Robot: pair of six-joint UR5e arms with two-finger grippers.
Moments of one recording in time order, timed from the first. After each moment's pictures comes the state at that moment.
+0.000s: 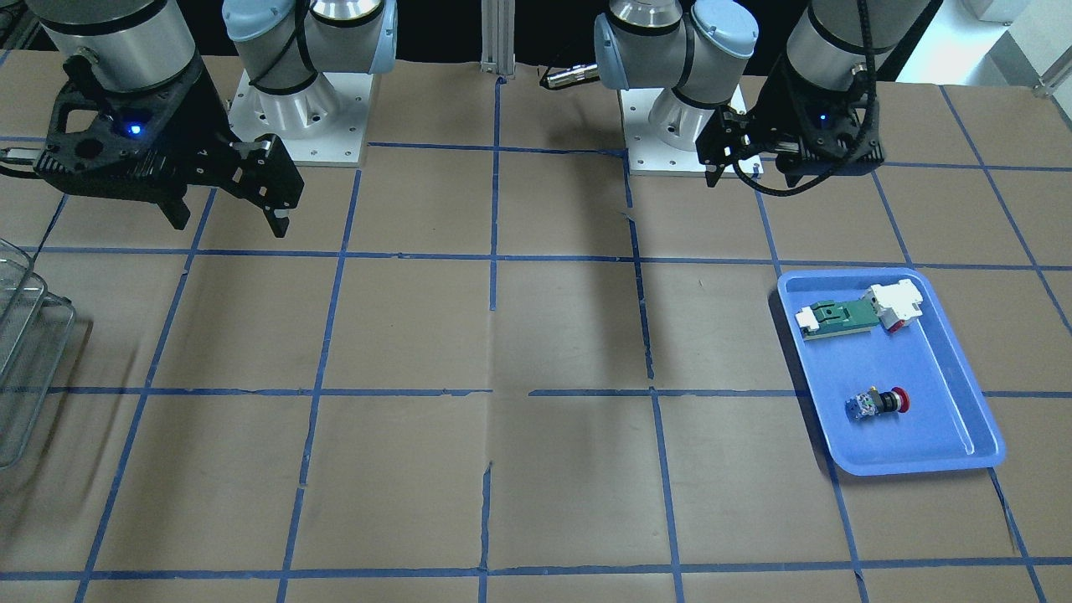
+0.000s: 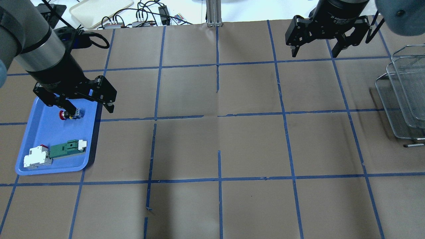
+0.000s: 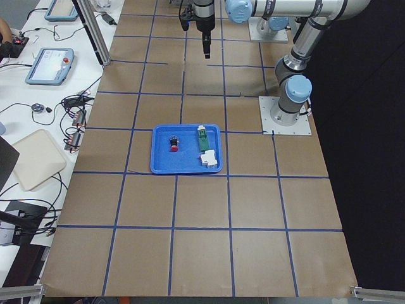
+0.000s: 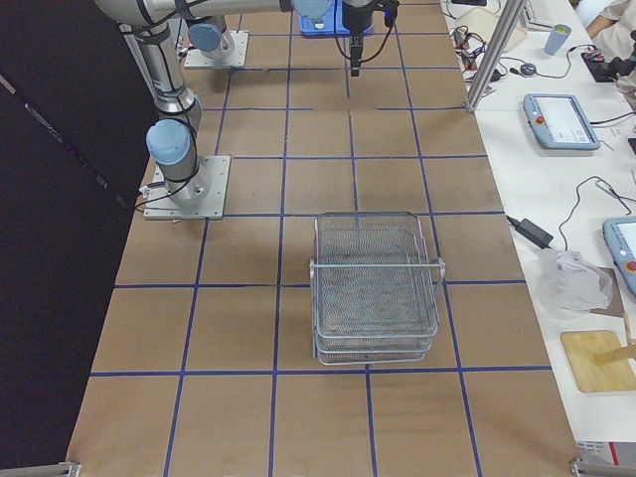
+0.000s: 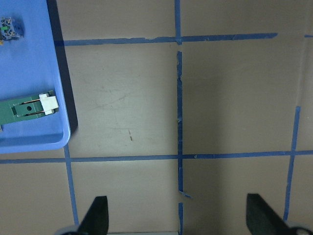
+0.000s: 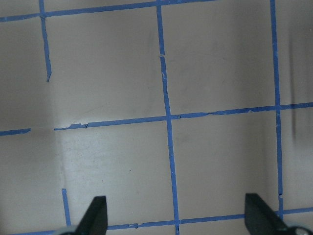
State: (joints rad) left arm -1.43 -1.46 -1.69 -1.66 1.58 0.07; right arm 1.58 -1.51 1.45 -1.57 -1.57 0.09
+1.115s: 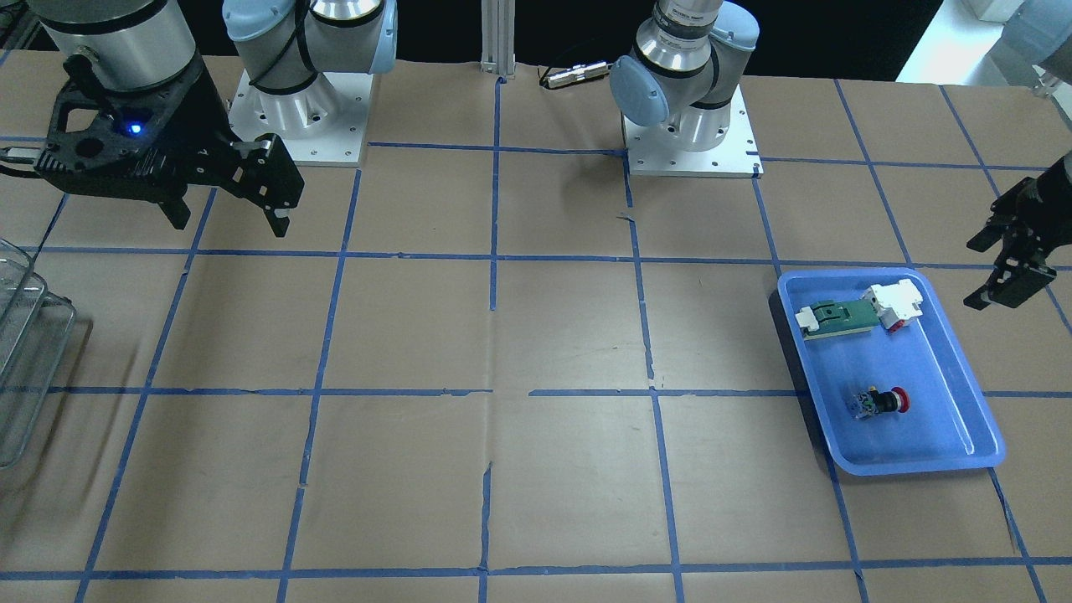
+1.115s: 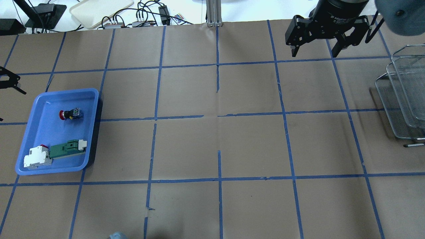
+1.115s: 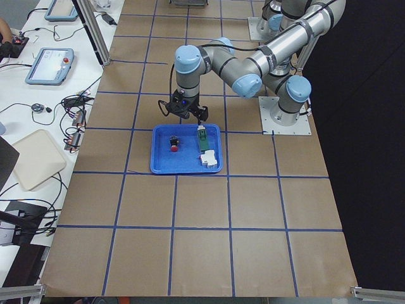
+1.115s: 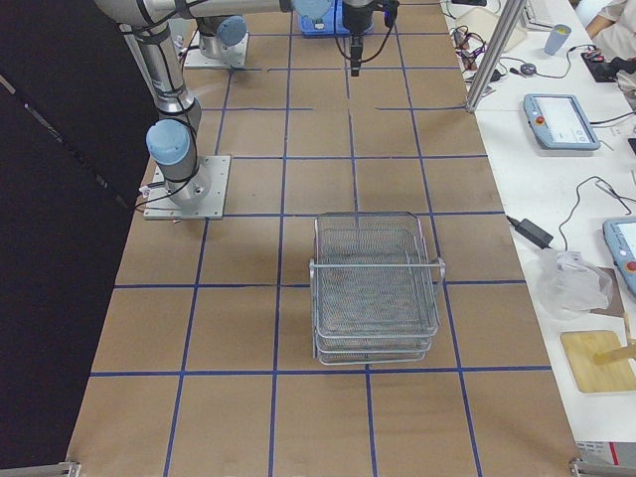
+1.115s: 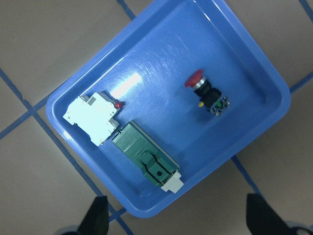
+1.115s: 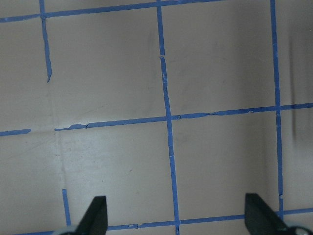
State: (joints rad) left arm -0.91 -1.69 -1.70 -1.32 1.54 -0.54; right arm 1.58 -1.51 1.45 -1.57 -1.57 0.09
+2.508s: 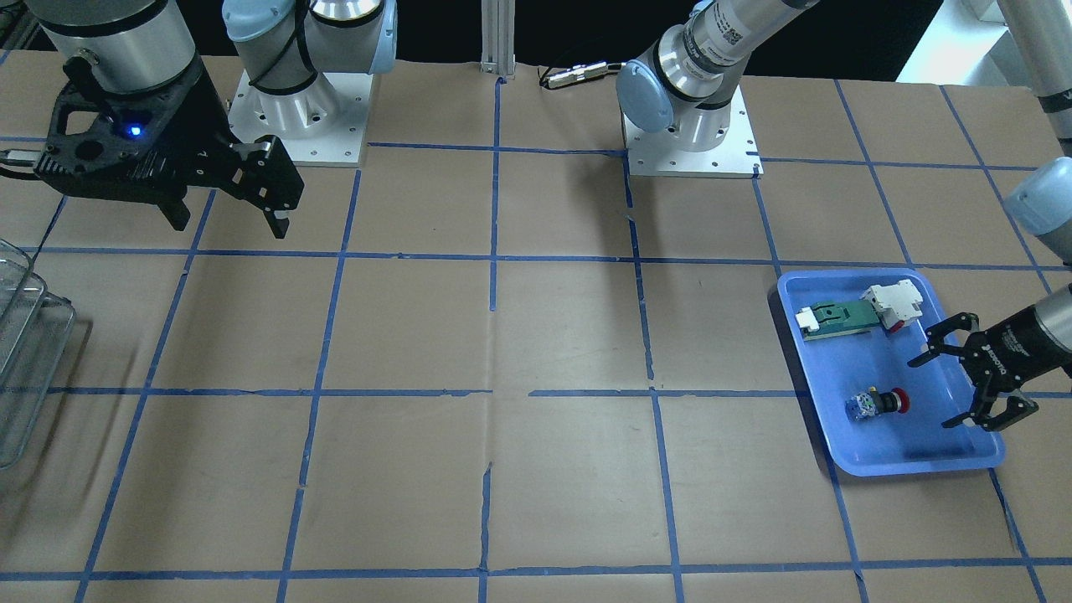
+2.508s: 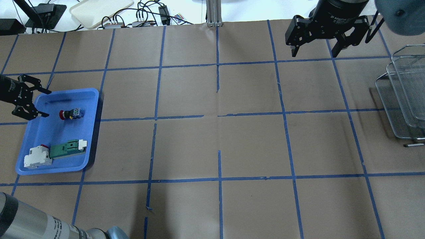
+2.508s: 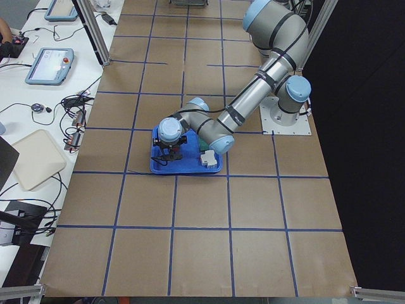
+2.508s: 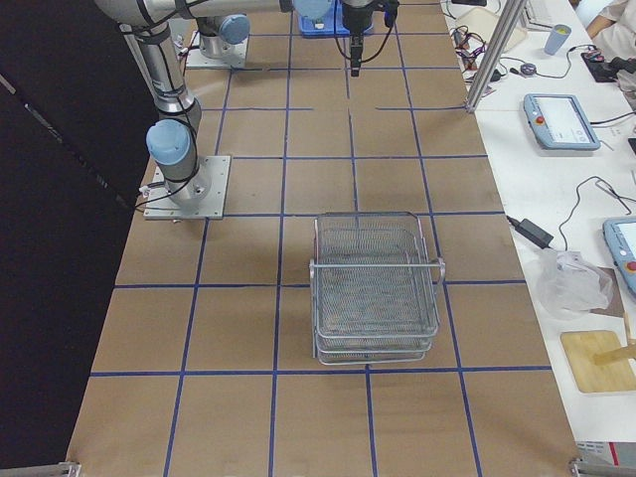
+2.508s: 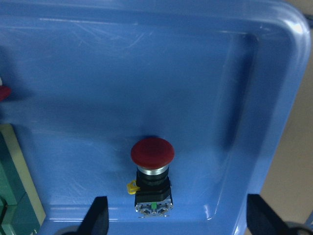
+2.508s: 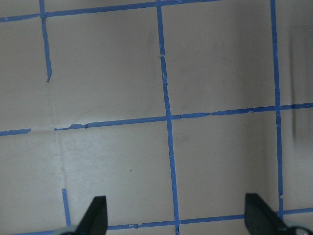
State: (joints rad) left arm -0.84 -2.07 -1.65 -1.17 1.22 -0.95; right arm 1.58 -1.51 1.45 -1.57 -1.57 0.09
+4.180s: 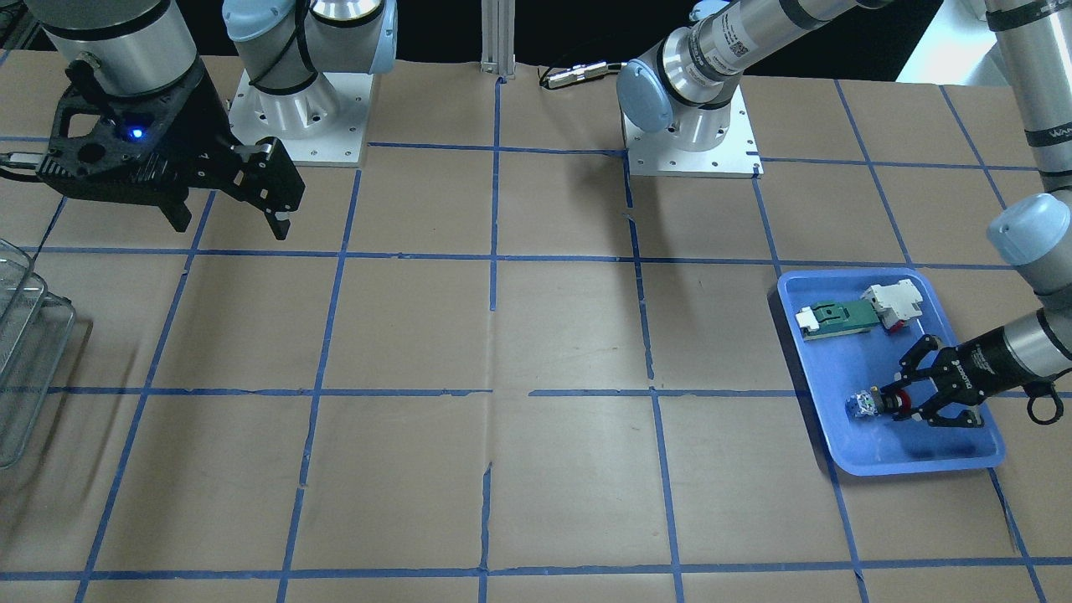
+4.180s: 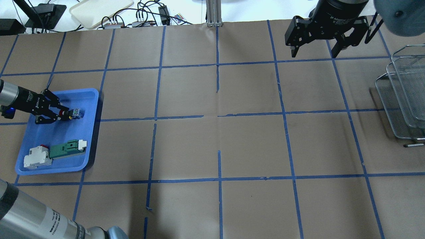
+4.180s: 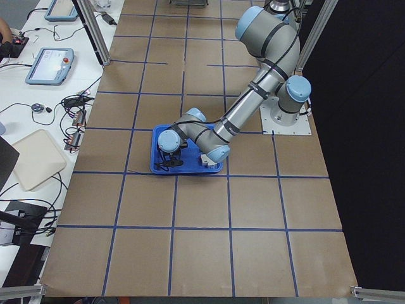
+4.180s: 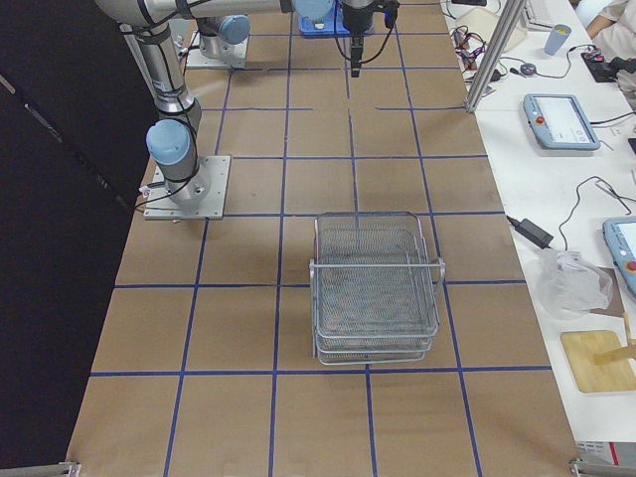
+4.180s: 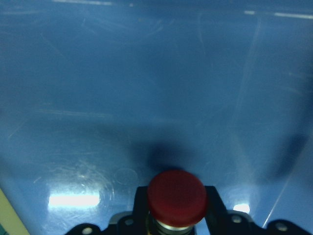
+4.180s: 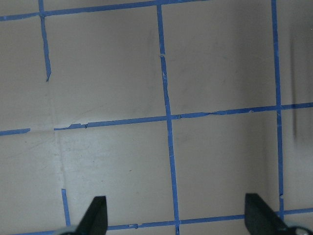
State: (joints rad) left arm -0.84 -2.13 -1.65 -1.19 1.22 -0.92; right arm 1.58 -1.51 1.45 -1.57 -1.57 0.09
